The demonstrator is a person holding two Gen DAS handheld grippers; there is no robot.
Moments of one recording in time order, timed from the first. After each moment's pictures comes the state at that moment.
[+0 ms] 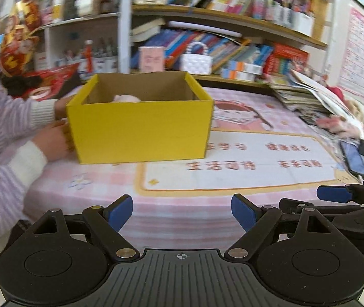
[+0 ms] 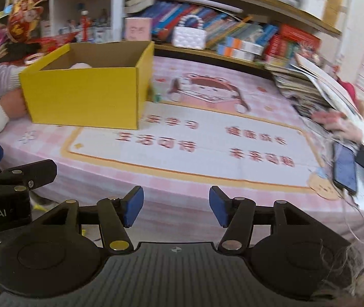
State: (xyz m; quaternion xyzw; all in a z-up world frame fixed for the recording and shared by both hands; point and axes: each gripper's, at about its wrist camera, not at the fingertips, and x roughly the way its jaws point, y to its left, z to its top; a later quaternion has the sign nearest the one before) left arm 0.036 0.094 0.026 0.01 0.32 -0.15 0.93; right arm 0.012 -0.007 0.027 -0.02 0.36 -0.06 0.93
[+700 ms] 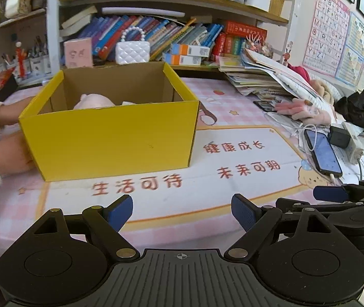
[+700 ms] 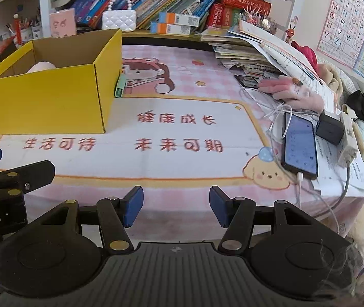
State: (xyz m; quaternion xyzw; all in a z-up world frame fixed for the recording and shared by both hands) left arm 0.090 -0.025 0.015 0.03 0.35 -0.23 0.91; right arm 0.041 -0.127 0.019 0.01 0.40 -0.15 0.90
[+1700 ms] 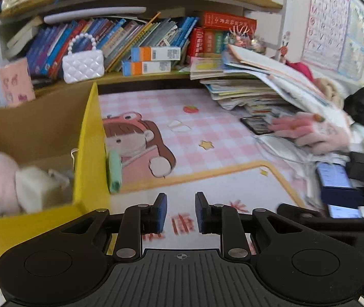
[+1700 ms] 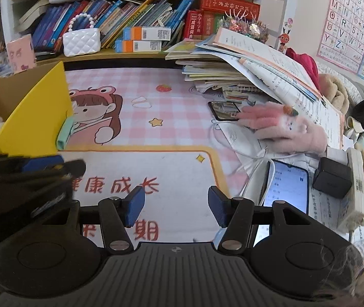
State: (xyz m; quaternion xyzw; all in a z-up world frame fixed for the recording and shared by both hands) left arm 0.201 -0.181 -0.005 0.06 0.34 -0.23 0.91; right arm 0.131 -0.260 0.024 0.03 0.37 -0.14 0.92
